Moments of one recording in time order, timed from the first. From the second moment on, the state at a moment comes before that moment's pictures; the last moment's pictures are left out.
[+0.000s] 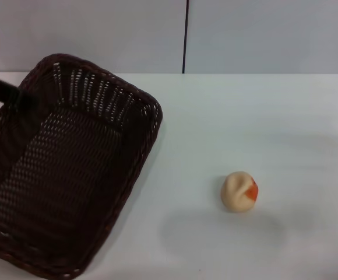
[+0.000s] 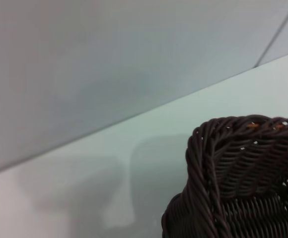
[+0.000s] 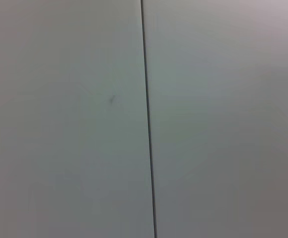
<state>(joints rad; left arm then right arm) -0.54 -2.06 0.96 1.48 2.65 1.64 -2.48 0.18 2.08 0.74 0.58 -1.83 -1.62 -0.36</state>
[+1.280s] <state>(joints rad) -0.95 -2.02 0.83 1.42 2.57 1.88 -1.88 0.09 2.09 0.74 0.63 -1.82 -1.63 -0.36</state>
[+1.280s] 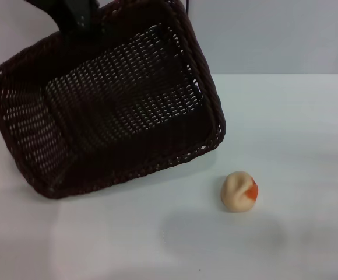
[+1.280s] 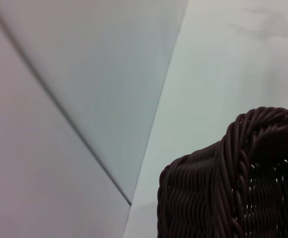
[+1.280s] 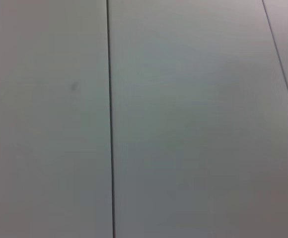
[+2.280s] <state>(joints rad) -1.06 -2.06 0.95 1.47 2.70 1.89 -1.72 0.07 2.09 0.71 0.65 -1.75 -1.63 -0.44</state>
